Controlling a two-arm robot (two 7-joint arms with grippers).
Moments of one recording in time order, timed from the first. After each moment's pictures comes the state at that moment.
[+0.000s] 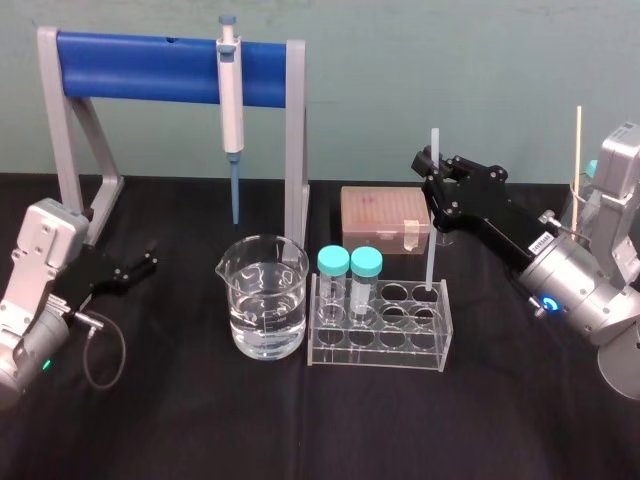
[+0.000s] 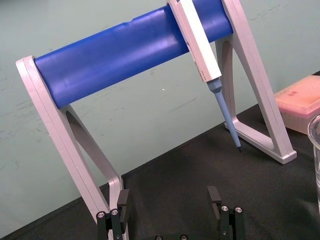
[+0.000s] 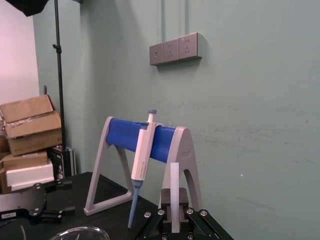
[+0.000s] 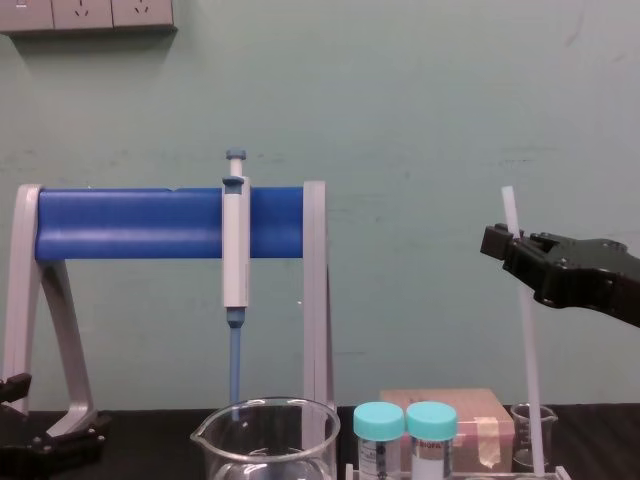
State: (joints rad) left arm -0.20 0.60 0.45 -1.41 -0.25 -0.12 0.03; right arm 0.28 0.39 -0.30 -1.41 0.52 -0.23 0.55
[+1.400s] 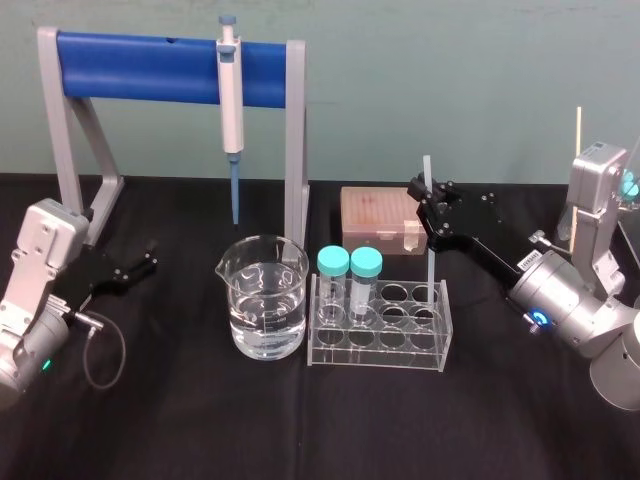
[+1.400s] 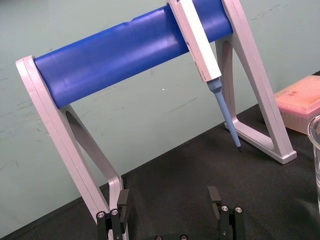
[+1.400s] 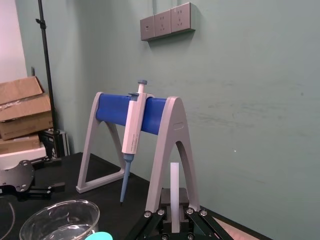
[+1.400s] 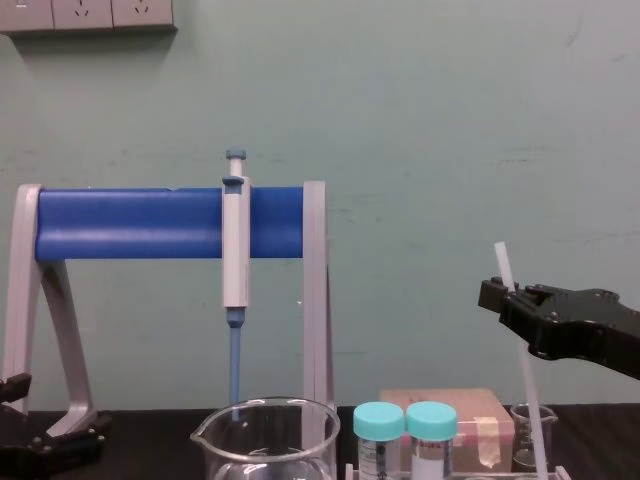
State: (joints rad) left arm -0.20 0.60 0.45 -1.41 -0.25 -0.12 0.03; right arm 0.29 0.37 -0.31 -1.34 0.47 -0.21 0.53
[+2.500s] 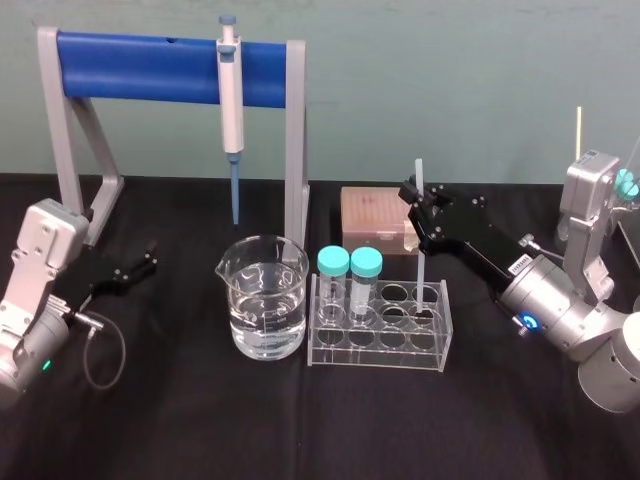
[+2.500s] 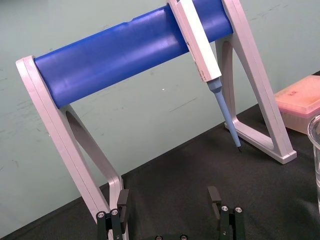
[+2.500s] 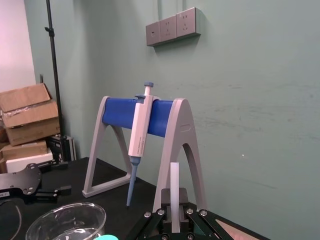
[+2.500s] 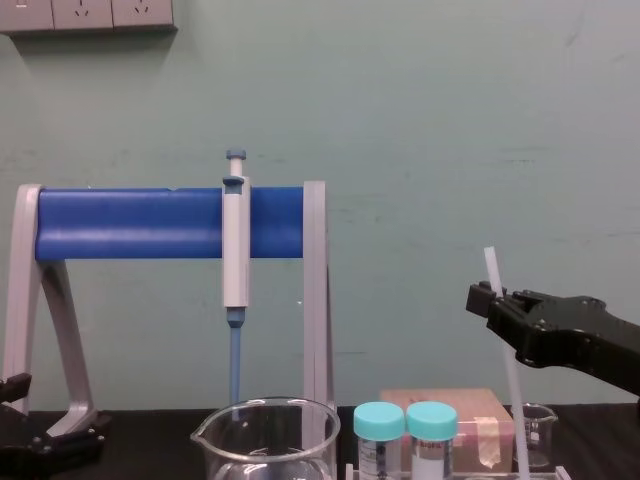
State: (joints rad) left arm -0.20 0.60 0.45 -1.41 -0.25 -0.12 0.03; right arm 0.31 0.34 -0.32 -1.28 0.48 -0.26 0.57
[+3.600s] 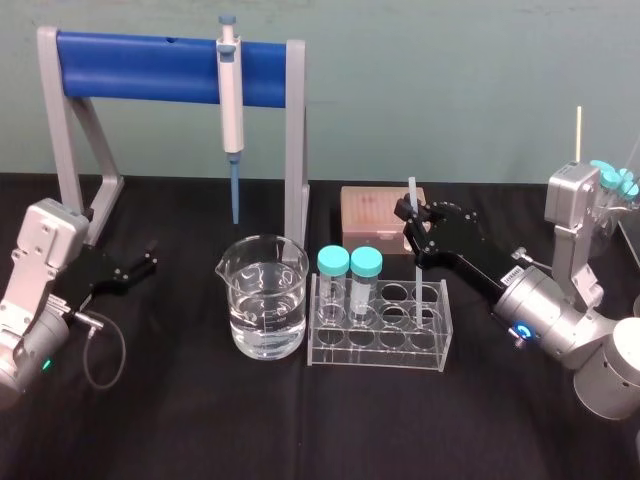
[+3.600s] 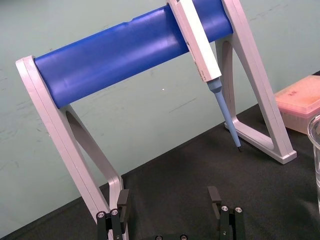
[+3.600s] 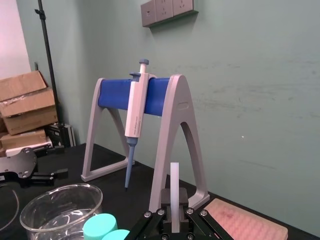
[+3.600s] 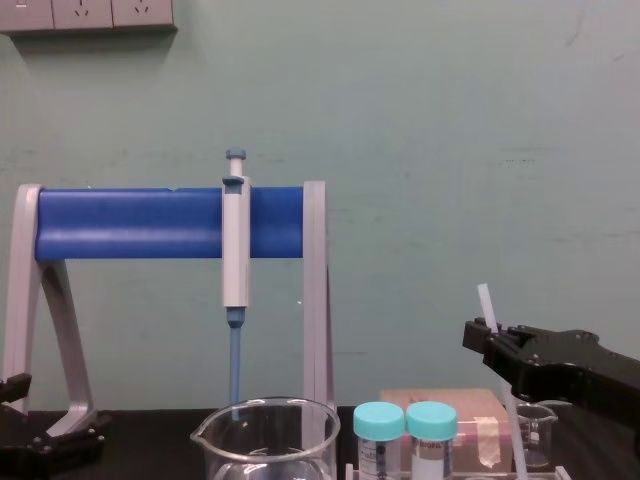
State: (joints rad) left arm -0.20 0.60 0.45 -1.41 -0.25 -0.12 0.03; right arm 0.32 0.33 -0.33 -1.24 0.47 -0.23 0.56
